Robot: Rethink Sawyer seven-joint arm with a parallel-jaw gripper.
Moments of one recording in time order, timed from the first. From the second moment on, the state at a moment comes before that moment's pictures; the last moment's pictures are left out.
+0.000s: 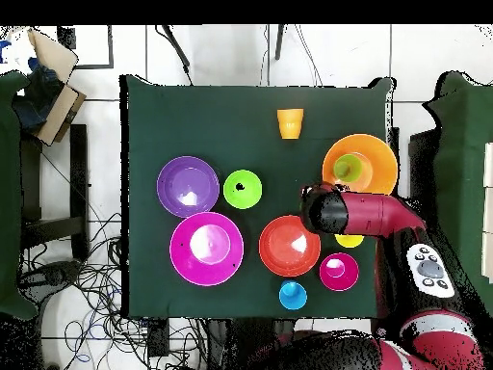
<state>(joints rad) -0.56 -0.51 0.10 1.54 -0.51 0.35 1.65</state>
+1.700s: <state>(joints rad) -0.50 -0.43 -0.01 1.48 -0.50 0.21 1.65</state>
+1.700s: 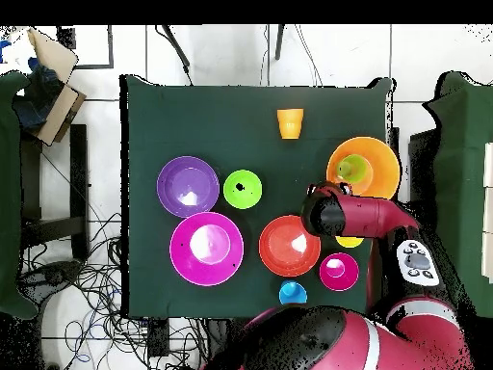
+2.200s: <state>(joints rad) -0.47 -0.44 -0.01 1.48 -0.40 0.31 1.65</state>
